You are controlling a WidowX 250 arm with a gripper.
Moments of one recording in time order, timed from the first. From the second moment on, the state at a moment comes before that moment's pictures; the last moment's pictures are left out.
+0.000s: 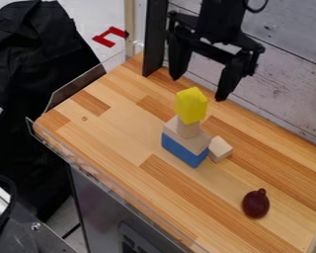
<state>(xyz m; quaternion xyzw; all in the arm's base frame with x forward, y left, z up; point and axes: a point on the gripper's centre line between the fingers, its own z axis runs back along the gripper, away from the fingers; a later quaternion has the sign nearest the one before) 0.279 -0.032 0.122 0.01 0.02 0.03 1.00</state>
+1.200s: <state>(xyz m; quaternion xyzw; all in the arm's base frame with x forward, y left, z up) 0.290 -0.015 0.094 0.01 0.04 -0.05 1.00</state>
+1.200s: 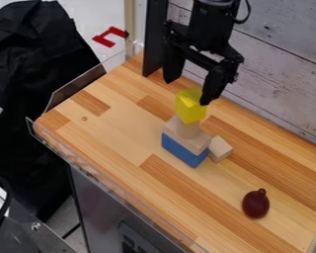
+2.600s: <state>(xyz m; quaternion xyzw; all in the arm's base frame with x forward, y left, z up) 0.280 -0.013 0.054 -0.04 0.11 -0.03 0.99</state>
